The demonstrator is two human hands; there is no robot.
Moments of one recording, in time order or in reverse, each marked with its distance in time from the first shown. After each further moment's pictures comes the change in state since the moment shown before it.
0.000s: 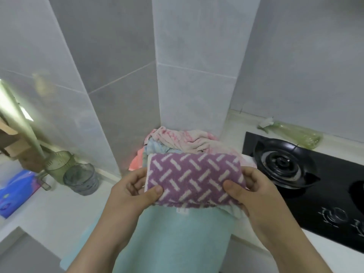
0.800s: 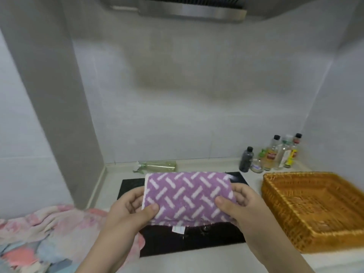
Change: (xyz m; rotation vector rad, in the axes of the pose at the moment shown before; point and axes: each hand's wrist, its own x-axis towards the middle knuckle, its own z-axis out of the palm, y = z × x) left_hand -0.024 0.035 0.379 0.009 -0.613 0.029; right_hand -0.149 -0.142 -0.325 -0.017 0.478 -0.075
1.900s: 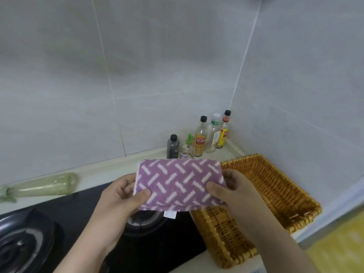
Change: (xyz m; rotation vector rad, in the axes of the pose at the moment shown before) left_hand 0.237 -0.107 0.276 0.002 -0.197 -0.175; right_hand 0.180 0.017 -0.292 -0.090 0.310 0.131
